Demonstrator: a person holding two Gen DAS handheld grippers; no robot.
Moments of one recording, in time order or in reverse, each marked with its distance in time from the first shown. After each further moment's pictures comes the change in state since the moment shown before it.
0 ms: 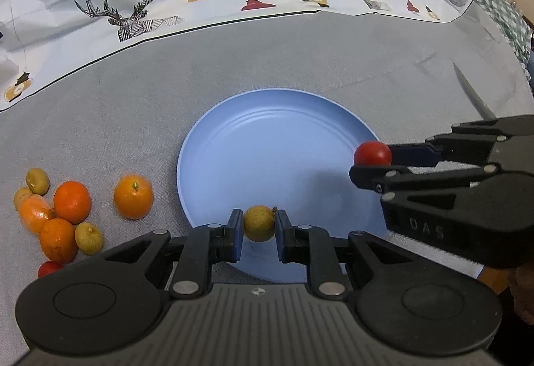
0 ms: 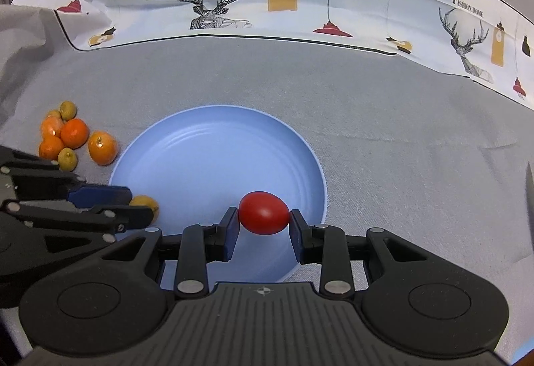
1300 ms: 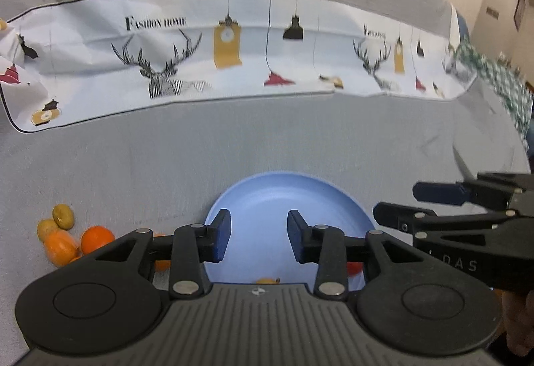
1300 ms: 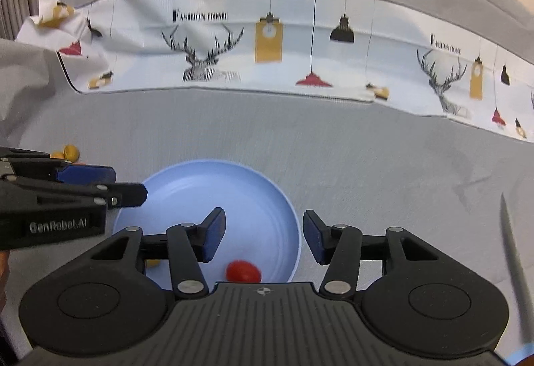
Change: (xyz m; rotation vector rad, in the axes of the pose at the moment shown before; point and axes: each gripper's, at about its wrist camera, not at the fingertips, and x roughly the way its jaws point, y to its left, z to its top) left arm -0.045 0.015 0.016 -0.126 -0.222 0.015; right arm -0.044 -0.013 0.014 0.021 -0.169 -0.031
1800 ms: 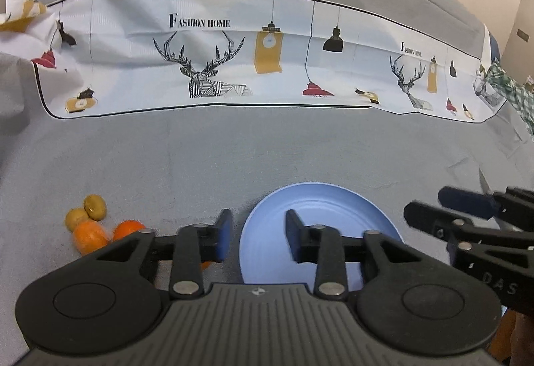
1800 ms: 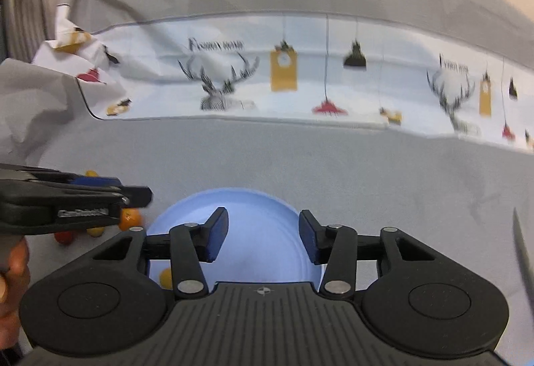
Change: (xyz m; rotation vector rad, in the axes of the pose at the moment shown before) left arm -0.005 0.023 0.006 -0.077 -0.012 0.088; right arm -0.016 0.018 0.004 -0.018 -0.126 0.050
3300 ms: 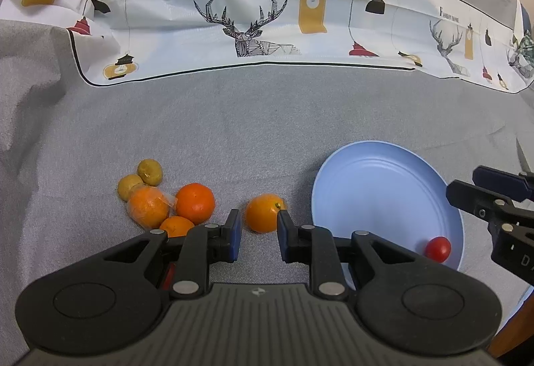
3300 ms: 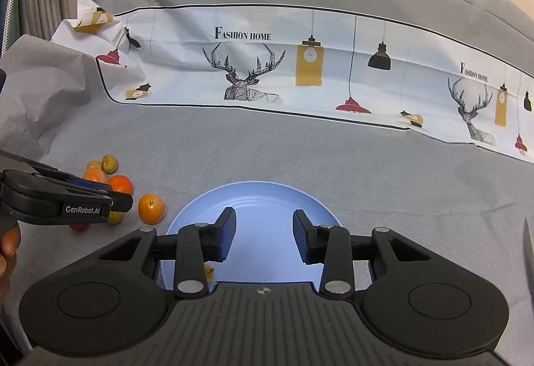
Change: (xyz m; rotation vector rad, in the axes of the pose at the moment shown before) left arm 0.008 0.042 -0.005 -0.005 0.153 0.113; right arm 0.013 0.028 -0.002 -0.017 0.071 0.016
